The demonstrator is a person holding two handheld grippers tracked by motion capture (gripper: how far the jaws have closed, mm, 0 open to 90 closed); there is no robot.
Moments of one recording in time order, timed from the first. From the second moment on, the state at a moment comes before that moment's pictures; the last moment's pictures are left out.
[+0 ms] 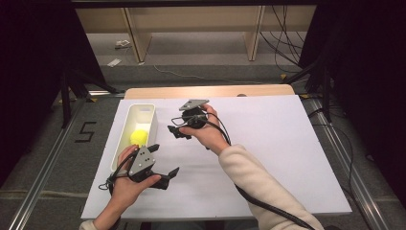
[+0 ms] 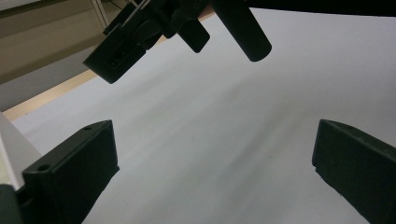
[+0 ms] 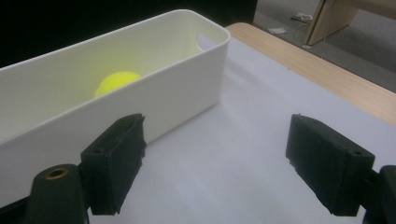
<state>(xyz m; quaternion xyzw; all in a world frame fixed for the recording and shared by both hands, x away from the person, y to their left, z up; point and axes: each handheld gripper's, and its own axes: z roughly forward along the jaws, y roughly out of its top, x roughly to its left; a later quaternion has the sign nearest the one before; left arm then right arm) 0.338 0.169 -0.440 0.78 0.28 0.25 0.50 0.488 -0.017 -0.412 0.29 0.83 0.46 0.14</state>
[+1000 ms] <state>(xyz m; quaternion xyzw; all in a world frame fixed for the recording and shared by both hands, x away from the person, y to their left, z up) 0.337 0.168 -0.441 0.78 0.29 0.24 0.50 0.477 -0.074 -0.413 0.32 0.82 0.46 0.15</state>
